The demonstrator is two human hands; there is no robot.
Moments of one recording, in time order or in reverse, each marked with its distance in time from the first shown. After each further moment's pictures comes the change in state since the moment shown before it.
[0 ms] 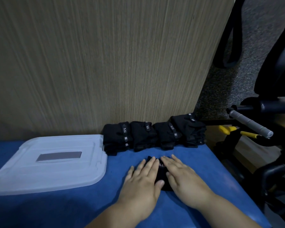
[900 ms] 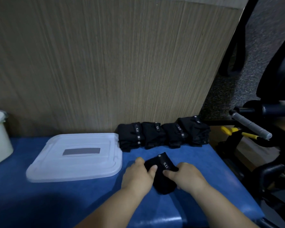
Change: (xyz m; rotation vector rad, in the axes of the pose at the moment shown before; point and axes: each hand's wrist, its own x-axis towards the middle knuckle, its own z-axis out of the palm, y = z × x) left_hand -0.018 -0.018 -0.038 -0.390 0.078 -0.430; right_hand 0.000 -0.057 -0.019 0.293 -0.077 0.594
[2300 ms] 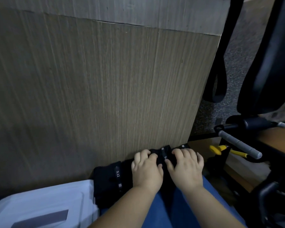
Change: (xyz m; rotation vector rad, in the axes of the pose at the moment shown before) left_hand 0.135 0.100 0.010 0.142 0.287 0.421; right_hand 0.130 -0.012 -0.057 -0.326 0.864 -0.238
